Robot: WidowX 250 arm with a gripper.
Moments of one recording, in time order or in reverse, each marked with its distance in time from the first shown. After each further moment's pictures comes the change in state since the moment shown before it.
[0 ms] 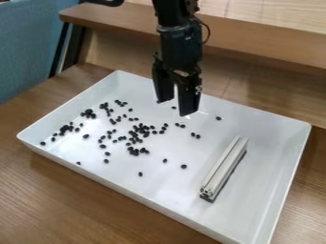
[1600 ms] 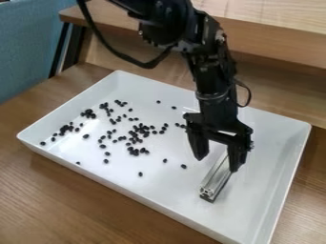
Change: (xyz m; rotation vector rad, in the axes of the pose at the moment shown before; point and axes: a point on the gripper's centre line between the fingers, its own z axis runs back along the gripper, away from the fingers) arm 0.020 -0.062 -0.071 -0.065 -0.093 0.300
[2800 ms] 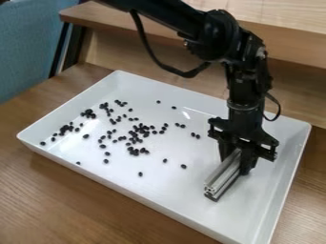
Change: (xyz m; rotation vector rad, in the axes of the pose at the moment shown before) arm 0.024 -0.015 -0.029 0.094 0.050 -0.019
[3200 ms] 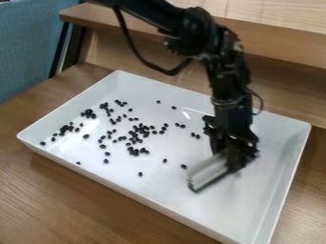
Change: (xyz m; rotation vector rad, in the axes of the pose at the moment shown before) arm -0.005 0.036 0.001 -0.064 0.008 -0.222
